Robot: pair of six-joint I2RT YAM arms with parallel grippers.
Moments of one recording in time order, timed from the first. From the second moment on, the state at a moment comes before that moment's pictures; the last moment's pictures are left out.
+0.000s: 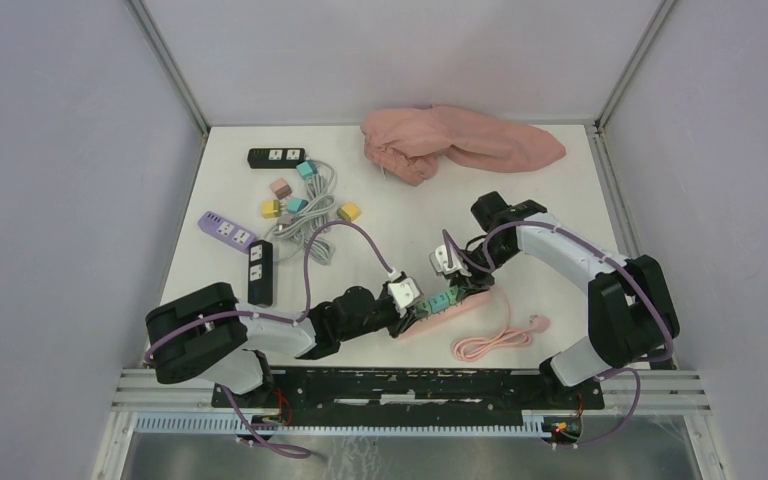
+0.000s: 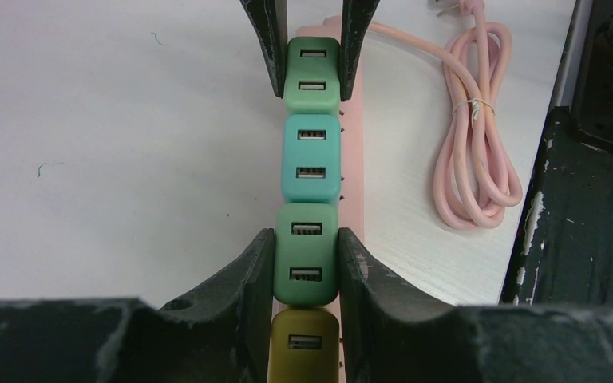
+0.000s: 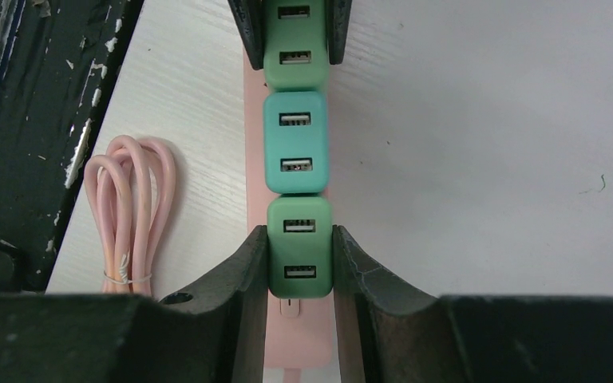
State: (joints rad) left arm -1.13 1.45 0.36 0.82 -0.01 0.02; right arm 0.44 1.53 1.02 -1.00 -0.78 -1.50
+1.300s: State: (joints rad) left arm -1.12 1.43 0.35 0.79 0.00 0.00; right arm 0.33 1.47 1.04 -1.13 -0.87 -1.58
